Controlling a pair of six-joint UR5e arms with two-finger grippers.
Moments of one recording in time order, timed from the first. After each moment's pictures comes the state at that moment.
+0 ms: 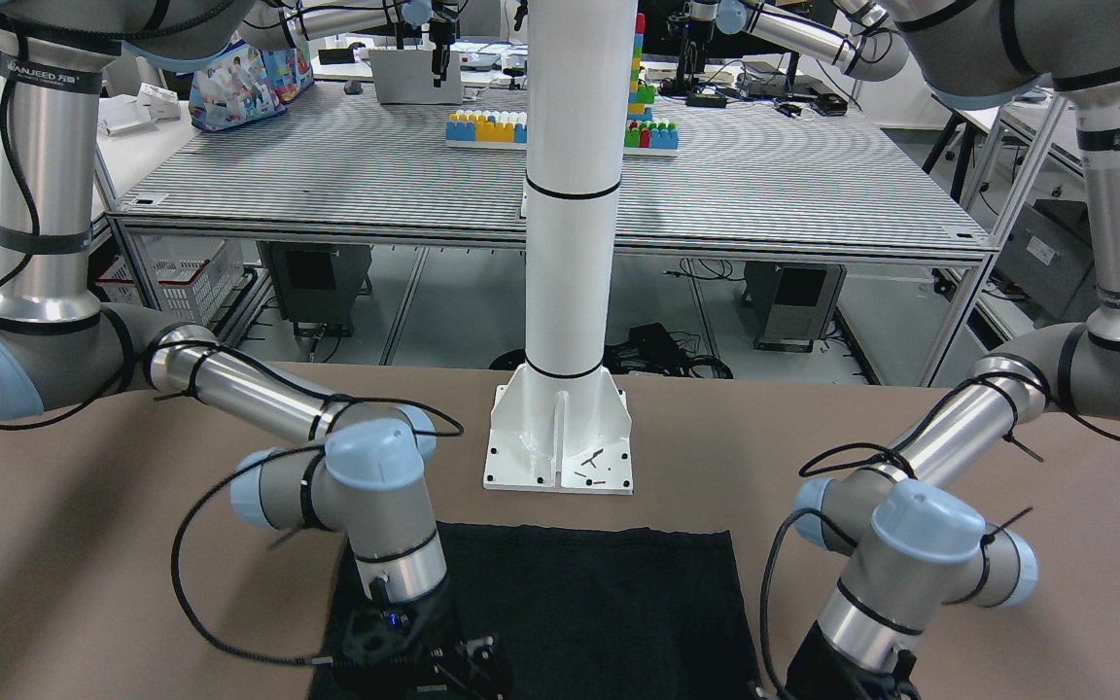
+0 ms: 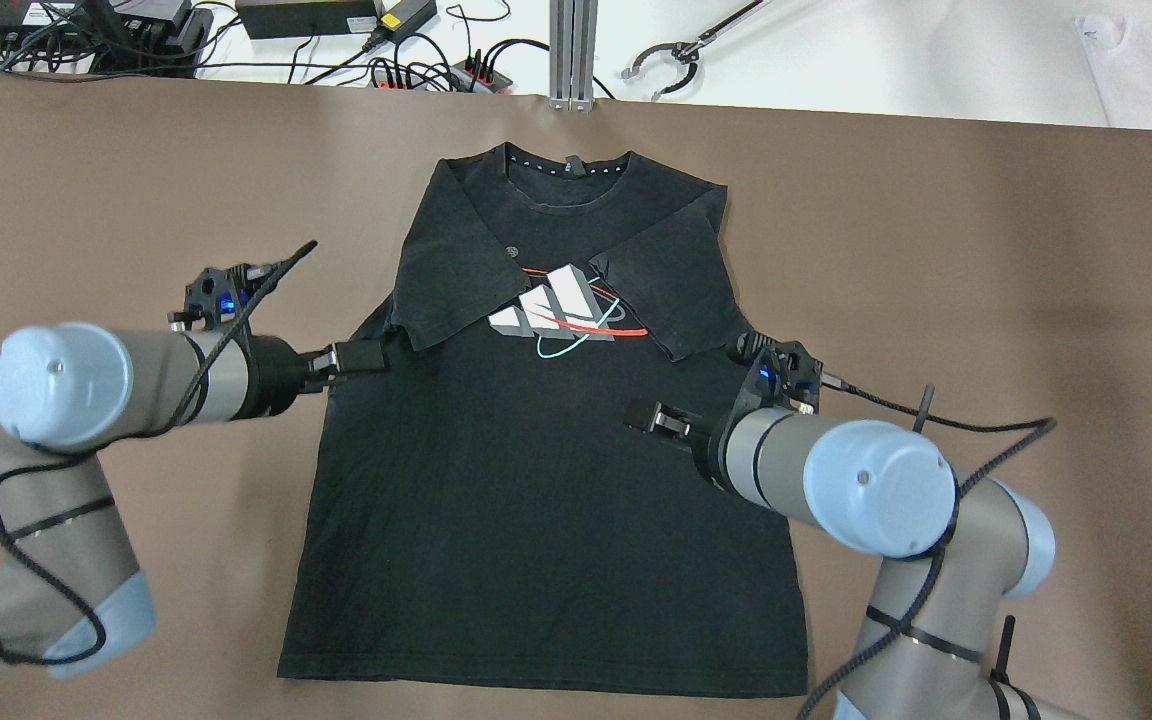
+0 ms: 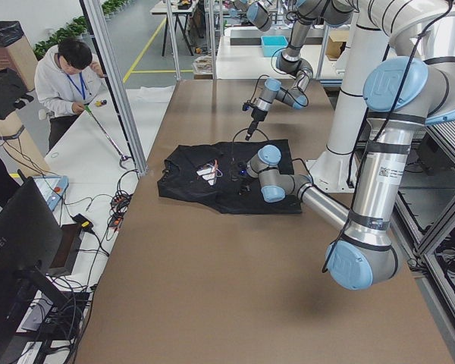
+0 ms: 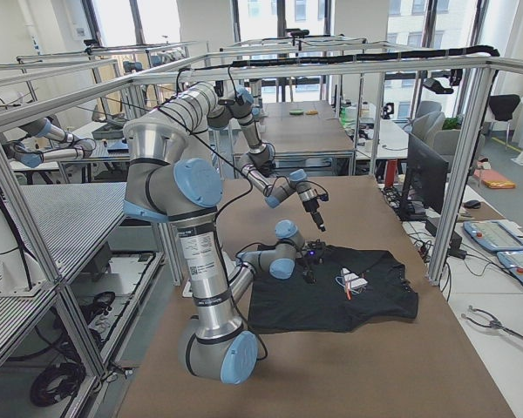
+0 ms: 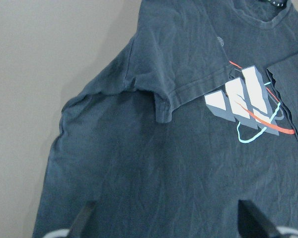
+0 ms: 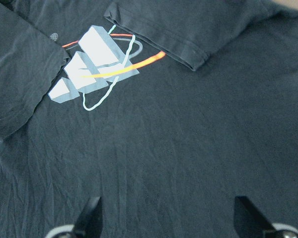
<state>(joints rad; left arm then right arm) -0.63 -1.85 -1.83 -2.28 -1.71 -1.49 0.48 -1.21 1.95 -1.17 1.56 1.59</state>
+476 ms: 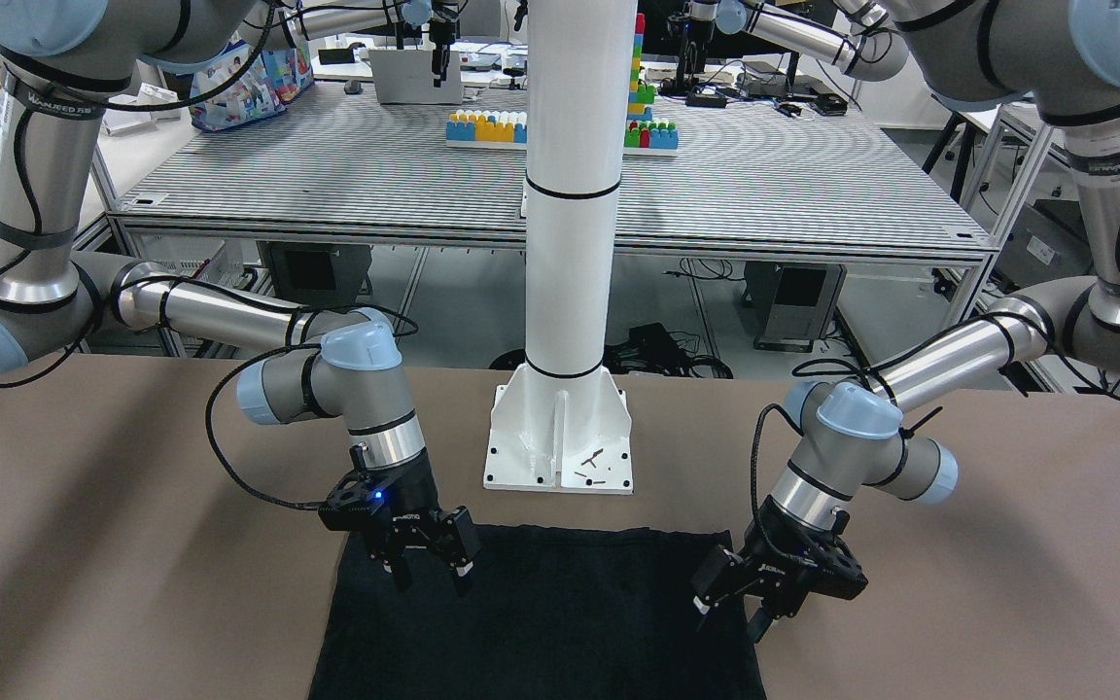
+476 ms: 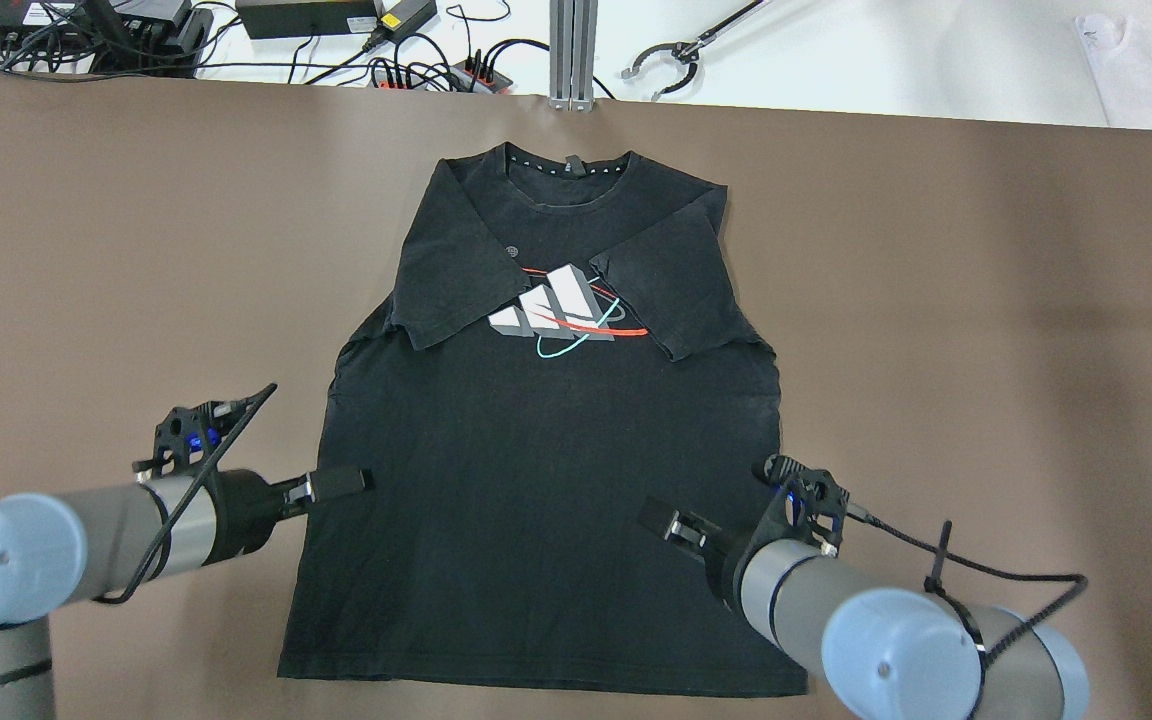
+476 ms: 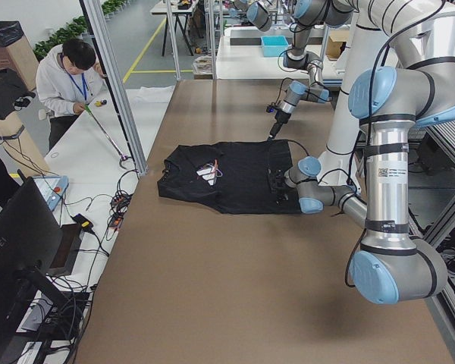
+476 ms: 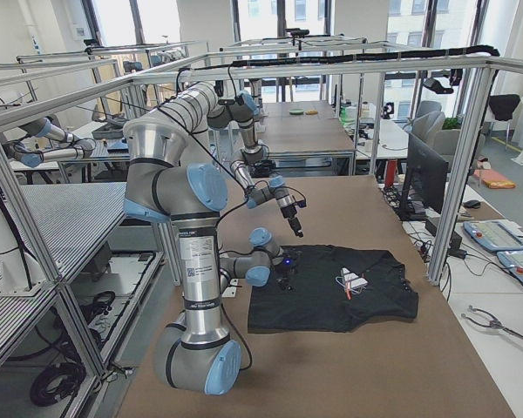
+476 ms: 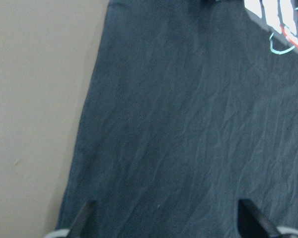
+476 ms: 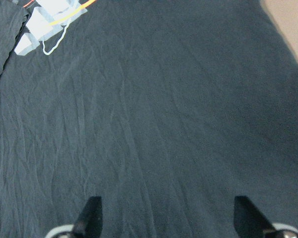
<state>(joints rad) -0.32 -1.58 -2.02 -2.37 -1.48 -1.69 0.20 -1.42 2.12 -1.14 1.28 1.82</state>
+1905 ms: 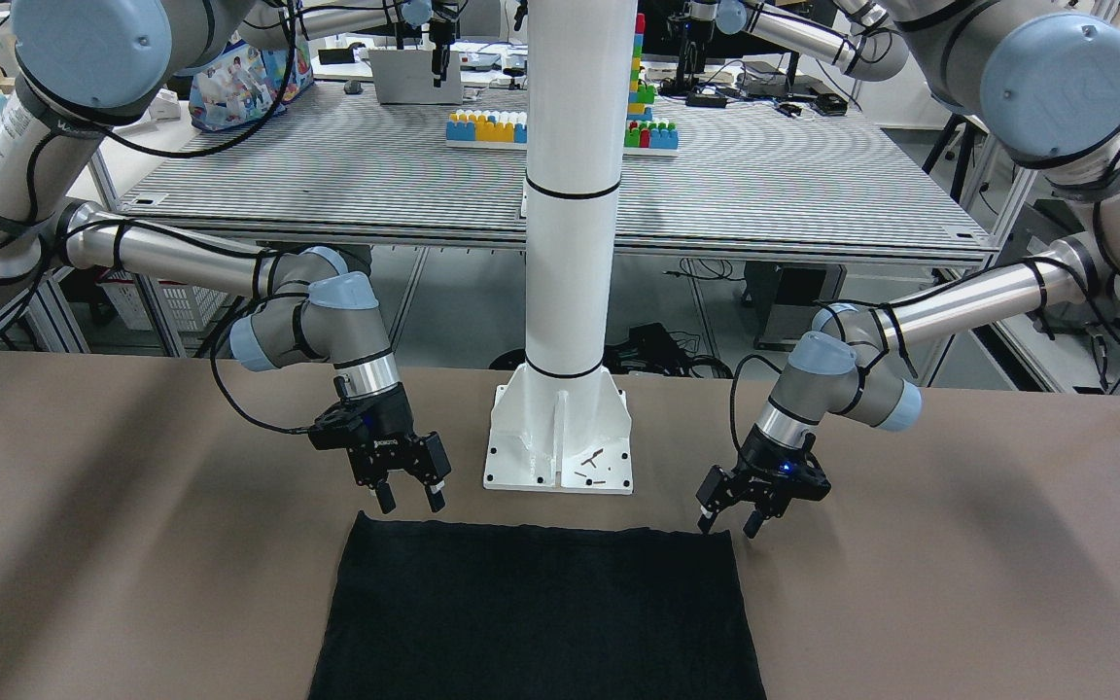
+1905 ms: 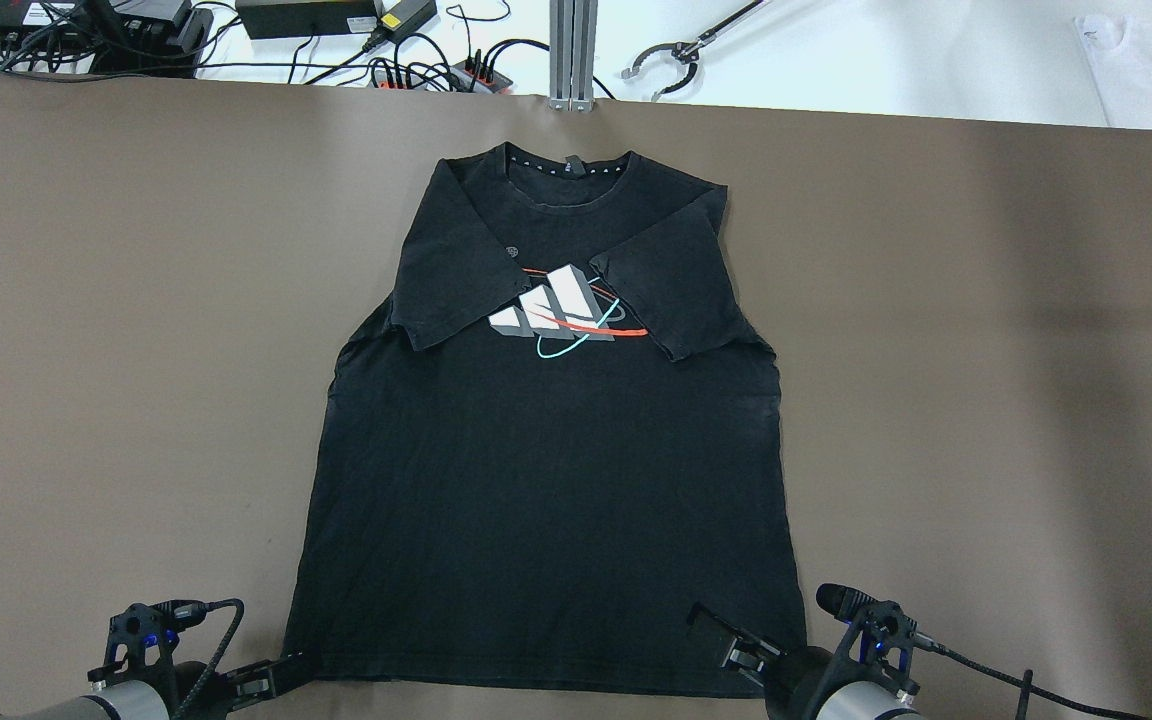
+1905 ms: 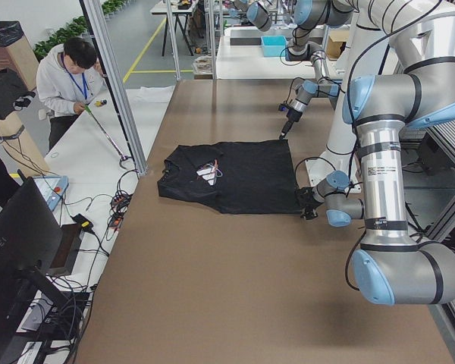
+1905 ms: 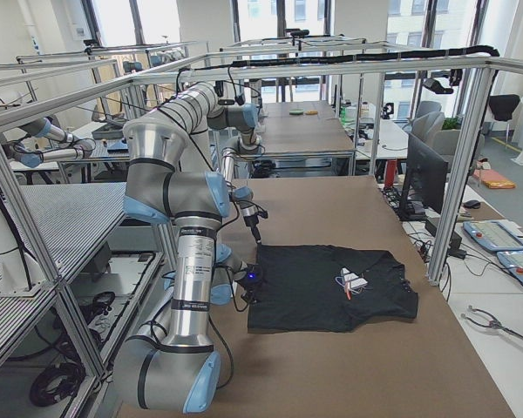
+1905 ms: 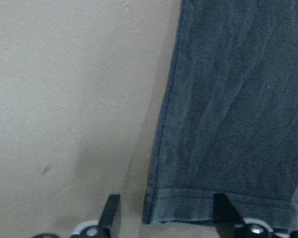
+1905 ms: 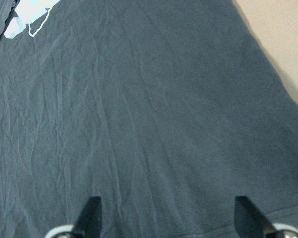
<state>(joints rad) -0.04 -1.46 -2.01 -2.37 -1.27 -1.78 0.05 -1.58 2.17 -1.02 1.13 1.88</state>
